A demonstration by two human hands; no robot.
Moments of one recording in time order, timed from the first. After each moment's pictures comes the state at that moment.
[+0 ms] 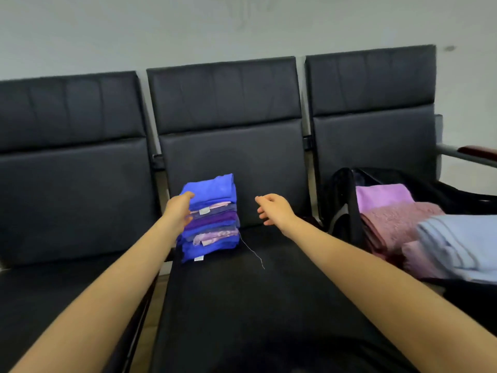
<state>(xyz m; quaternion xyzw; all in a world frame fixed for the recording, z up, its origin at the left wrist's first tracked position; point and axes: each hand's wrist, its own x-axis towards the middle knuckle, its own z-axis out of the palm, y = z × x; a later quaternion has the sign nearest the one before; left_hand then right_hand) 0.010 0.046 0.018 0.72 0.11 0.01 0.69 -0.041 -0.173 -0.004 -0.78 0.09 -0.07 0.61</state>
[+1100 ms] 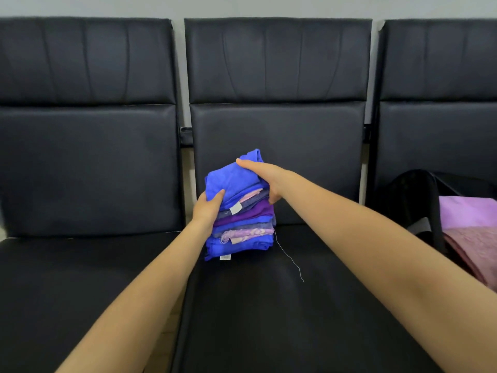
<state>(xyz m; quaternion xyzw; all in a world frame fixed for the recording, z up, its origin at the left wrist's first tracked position) 0.087 0.073 -0.060 0.71 0.09 0.04 0.70 0.096 -0.075 0.026 -0.75 0.13 0.16 0.63</state>
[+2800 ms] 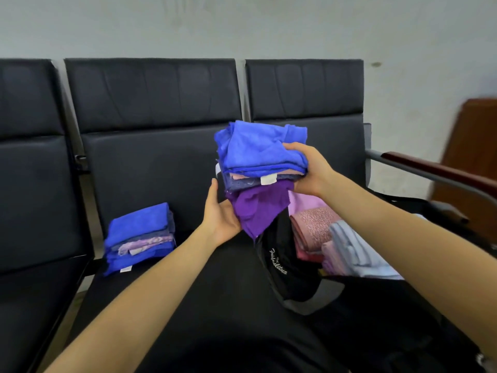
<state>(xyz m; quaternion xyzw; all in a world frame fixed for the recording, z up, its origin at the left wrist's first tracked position) -0.057 -0.184 0.005 0.36 -0.09 -0.31 0.88 -0.112 -0.373 0.099 -0.55 0.01 -0.01 0.84</state>
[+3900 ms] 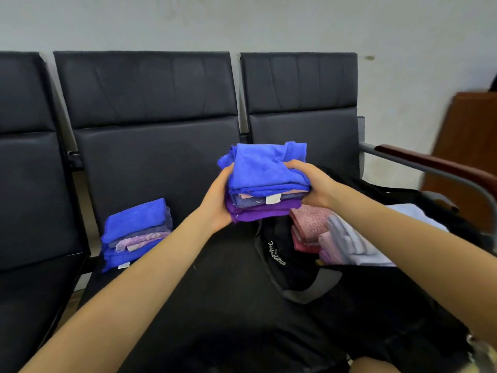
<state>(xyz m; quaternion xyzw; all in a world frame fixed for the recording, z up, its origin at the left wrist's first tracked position) -0.081 -0.181 0.040 0.47 -0.18 -0.29 0.82 -0.125 -0.388 0.058 -0.63 0.03 0.00 0.77</state>
